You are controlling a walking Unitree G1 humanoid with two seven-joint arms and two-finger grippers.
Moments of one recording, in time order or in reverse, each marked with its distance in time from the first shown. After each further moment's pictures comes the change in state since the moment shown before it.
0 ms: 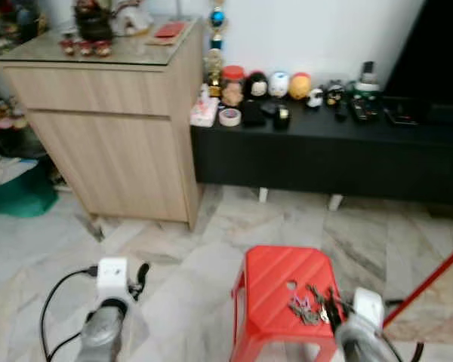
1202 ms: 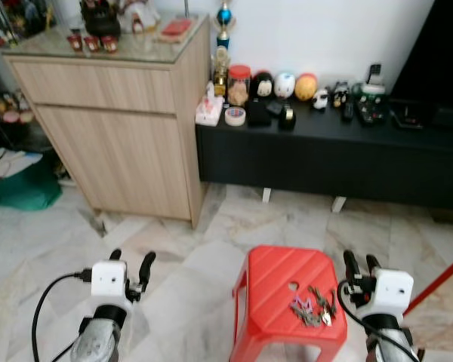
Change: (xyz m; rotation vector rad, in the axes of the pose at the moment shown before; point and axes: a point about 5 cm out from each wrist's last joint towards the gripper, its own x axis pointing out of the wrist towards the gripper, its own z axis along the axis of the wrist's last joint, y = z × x) left arm -0.037 0.010 0.025 0.001 -0.144 0.000; right arm -0.071 -0.020 0.001 -0.227 -0.271 0.006
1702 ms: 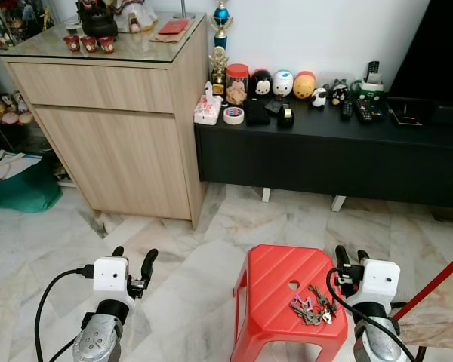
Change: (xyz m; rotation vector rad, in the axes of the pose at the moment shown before) left arm 0.004 -0.006 0.004 -0.014 0.004 -0.011; right arm 0.016 0.017 -0.005 0.032 0.112 0.008
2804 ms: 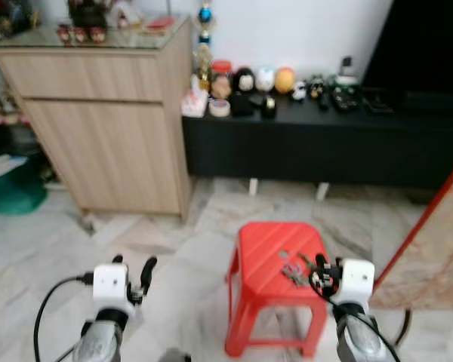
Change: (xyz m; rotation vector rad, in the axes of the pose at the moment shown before) left arm 0.000 -0.003 0.009 0.012 -0.029 -0.009; right arm 0.006 0.012 -0.011 0.017 0.053 0.036
